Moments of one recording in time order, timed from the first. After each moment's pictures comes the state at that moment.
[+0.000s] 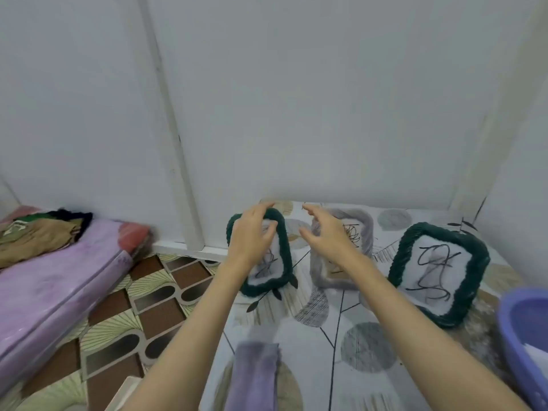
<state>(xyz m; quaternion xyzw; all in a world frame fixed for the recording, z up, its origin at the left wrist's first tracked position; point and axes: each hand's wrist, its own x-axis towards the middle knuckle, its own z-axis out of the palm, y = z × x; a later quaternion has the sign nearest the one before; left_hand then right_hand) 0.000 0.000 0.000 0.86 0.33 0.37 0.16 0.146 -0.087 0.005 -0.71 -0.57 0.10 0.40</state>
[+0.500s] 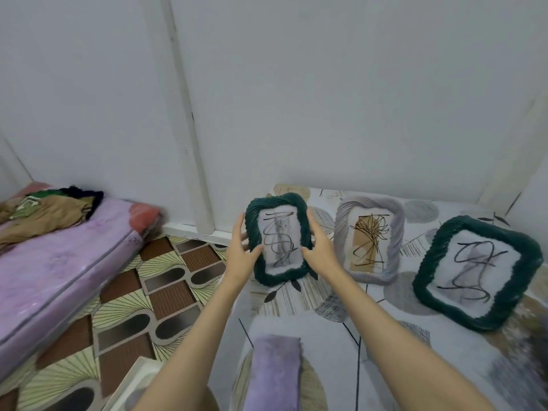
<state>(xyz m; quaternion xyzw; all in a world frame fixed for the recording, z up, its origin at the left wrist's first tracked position) -0.043 0.028 -0.074 0.64 0.39 0.42 0.50 0.110 -0.042 -0.065 -0.69 -0.49 0.23 0.49</state>
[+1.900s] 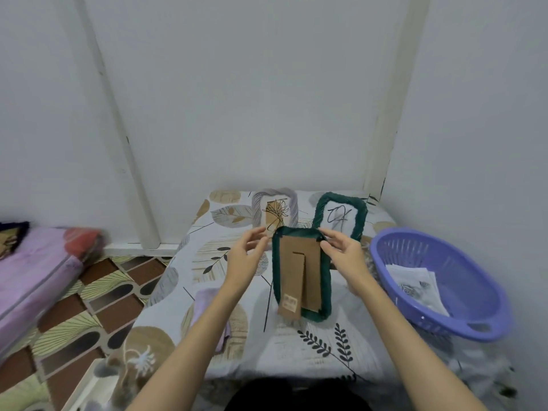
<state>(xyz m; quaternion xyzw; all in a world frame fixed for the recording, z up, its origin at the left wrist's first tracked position) -0.013 -0.187 -0.014 0.71 0.27 0.40 0.51 0.135 -0.316 -0.007 -0.70 -0.34 0.17 0.60</state>
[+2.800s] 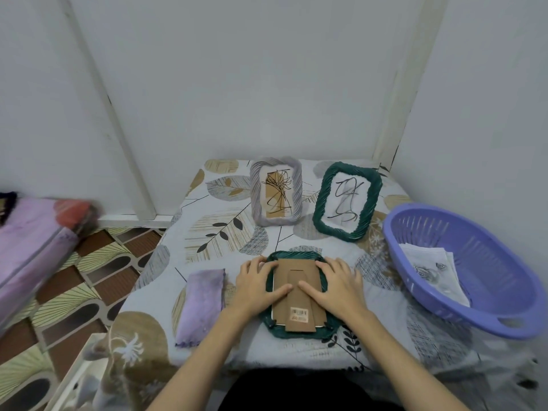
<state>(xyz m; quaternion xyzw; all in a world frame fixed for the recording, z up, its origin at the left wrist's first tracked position) 0.000 -0.174 -0.134 0.91 0.33 0.11 0.22 0.141 -0.308 -0.129 -0.89 -0.43 0.02 0.13</state>
